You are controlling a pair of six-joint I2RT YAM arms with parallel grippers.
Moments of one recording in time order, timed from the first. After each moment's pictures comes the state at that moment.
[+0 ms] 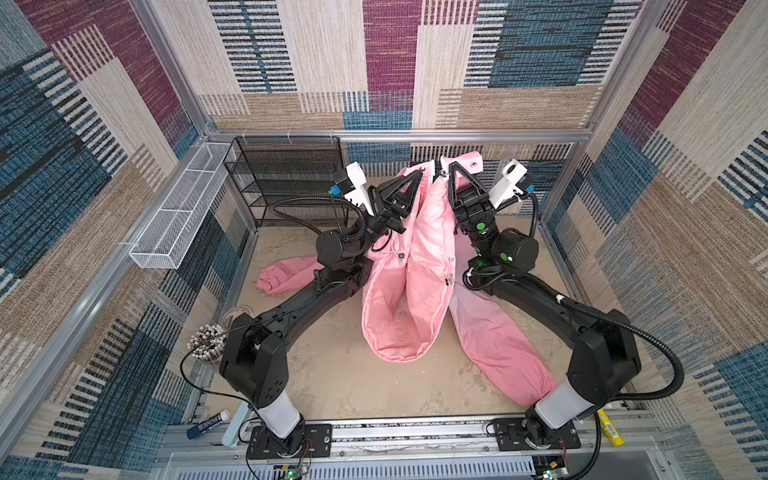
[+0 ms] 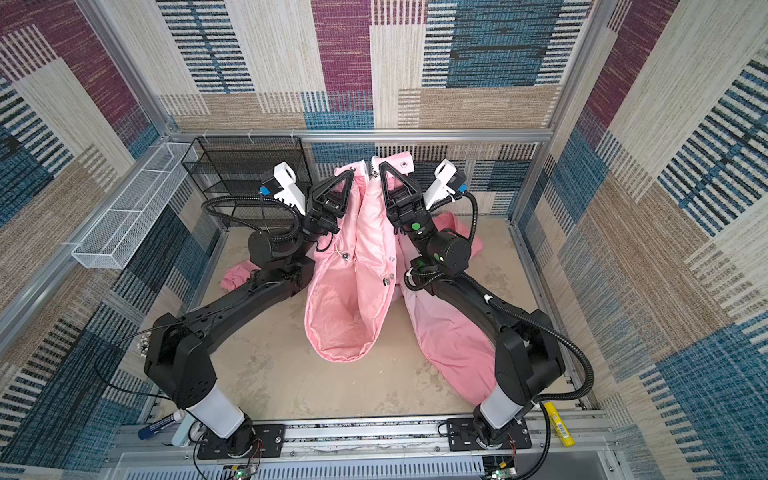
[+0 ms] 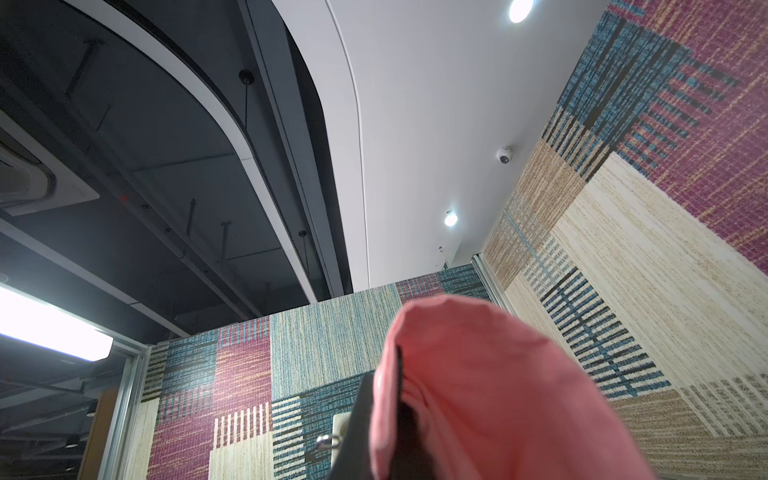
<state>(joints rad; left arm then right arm) -0.61 1.68 1.43 1.27 0.43 -0.69 0.53 1.61 1.32 1.42 -0.28 1.03</state>
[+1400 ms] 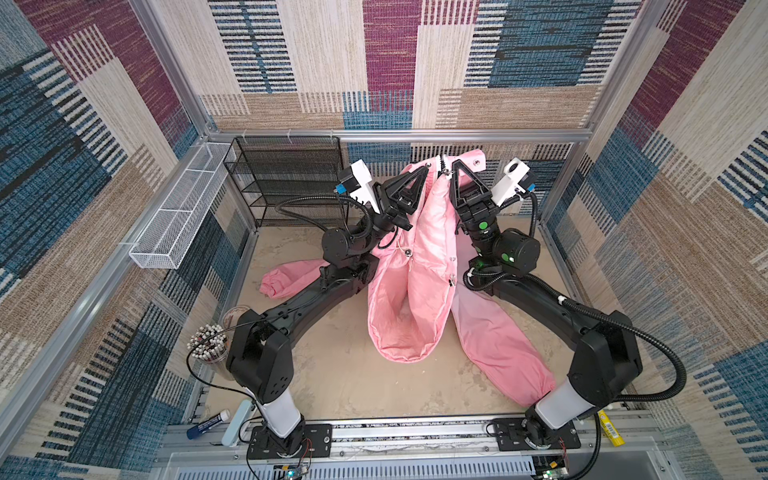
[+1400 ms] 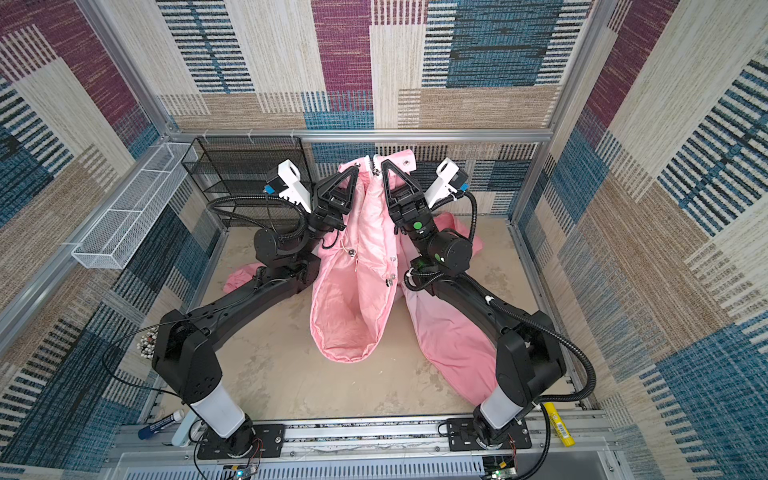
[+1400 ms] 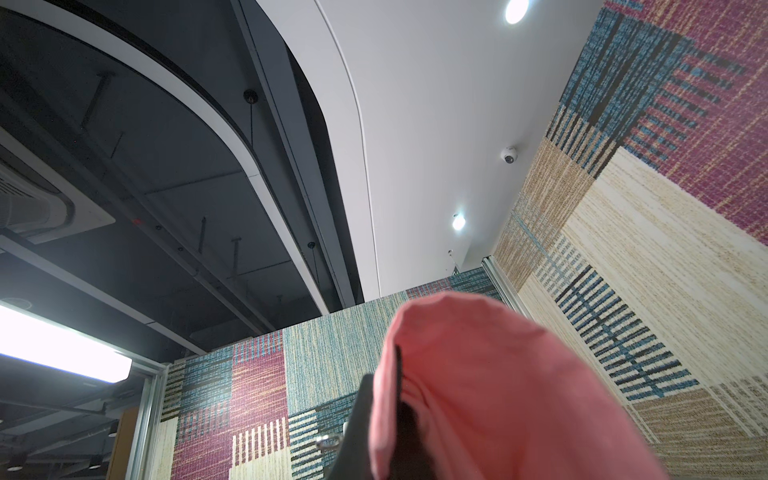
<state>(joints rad) -0.63 1.71 1.48 1.27 0.40 -0.66 0.54 1.60 1.32 1.42 -0.27 1.09</state>
